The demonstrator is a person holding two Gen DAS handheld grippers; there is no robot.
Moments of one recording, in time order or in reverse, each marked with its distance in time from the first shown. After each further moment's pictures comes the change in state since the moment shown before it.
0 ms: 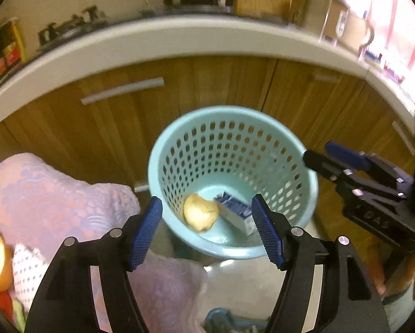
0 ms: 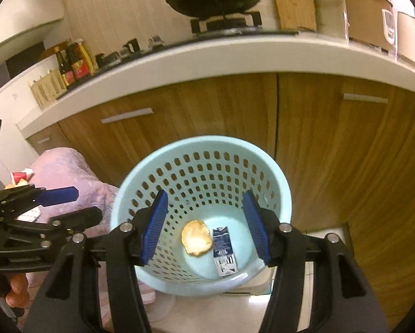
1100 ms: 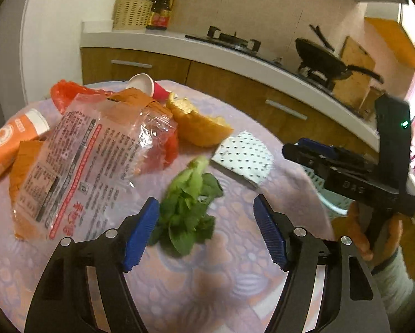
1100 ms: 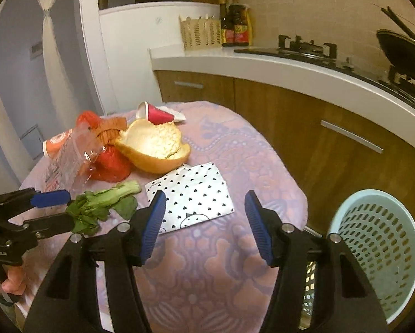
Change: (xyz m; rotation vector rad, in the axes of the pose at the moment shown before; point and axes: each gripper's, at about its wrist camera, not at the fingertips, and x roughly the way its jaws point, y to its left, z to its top) left arm -0.172 0.182 -0.202 -0.443 -0.237 0.193; right arm 0.029 0.272 -0.039 -0.501 0.062 0.423
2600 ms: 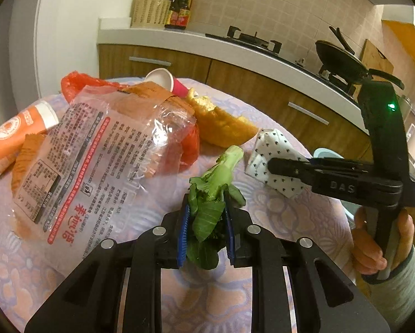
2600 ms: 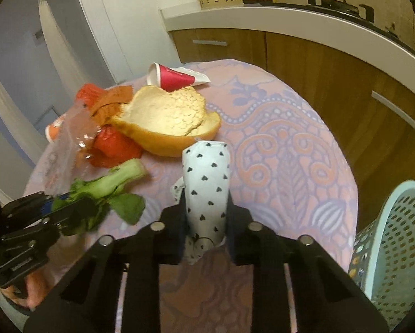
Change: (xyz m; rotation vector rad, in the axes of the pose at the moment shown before) left arm 0.006 0.007 -0.004 -0.042 -0.026 0.087; right arm 0.046 0.013 0.002 0.048 0.208 0.153
